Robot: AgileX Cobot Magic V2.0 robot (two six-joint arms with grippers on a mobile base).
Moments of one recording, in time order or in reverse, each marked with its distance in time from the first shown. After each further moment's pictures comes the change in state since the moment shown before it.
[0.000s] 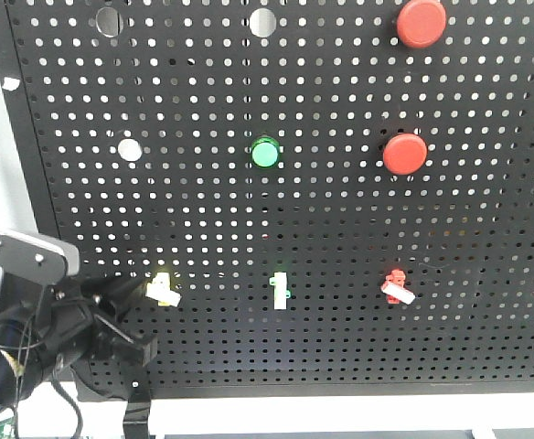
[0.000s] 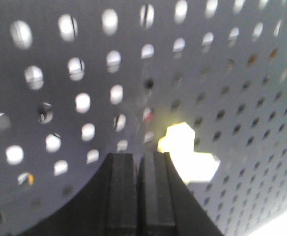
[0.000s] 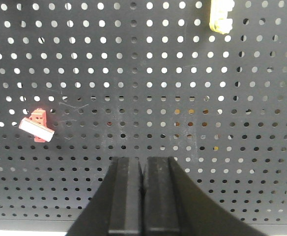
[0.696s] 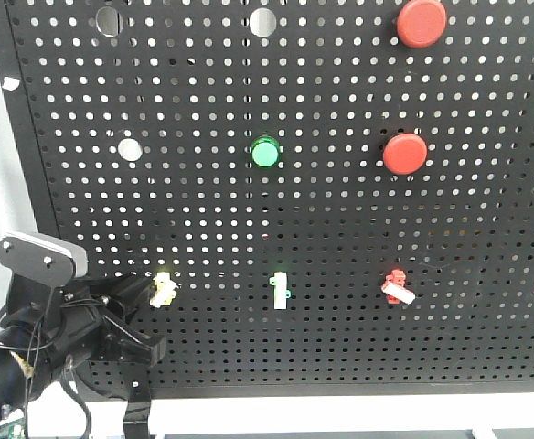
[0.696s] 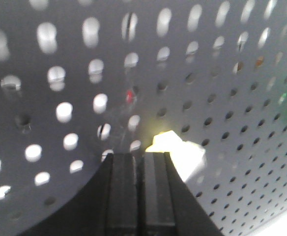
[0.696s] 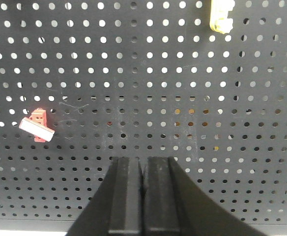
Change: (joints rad) left arm -0.002 0.029 -0.002 0.003 -0.013 -0.009; right arm 0.000 0.000 0.000 0.000 0.000 0.000
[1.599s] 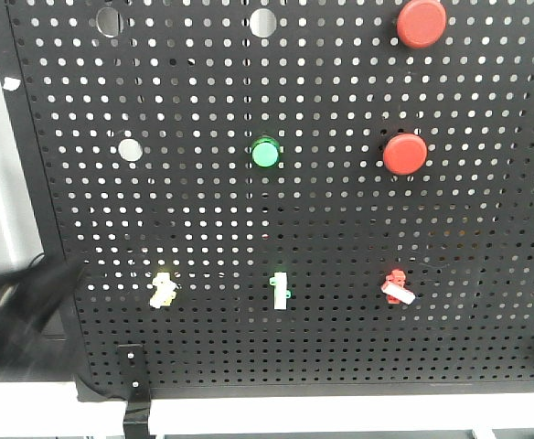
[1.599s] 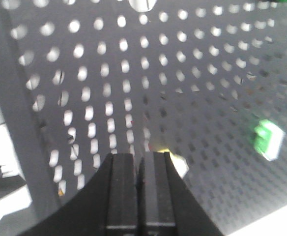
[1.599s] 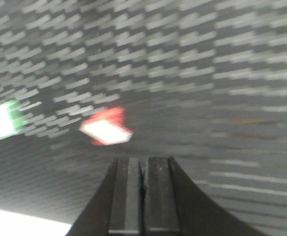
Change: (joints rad) left arm 0.000 -0.426 0.146 -0.008 0.209 0.000; right arm 0.221 0.208 -0.024 -0.001 -0.172 0.002
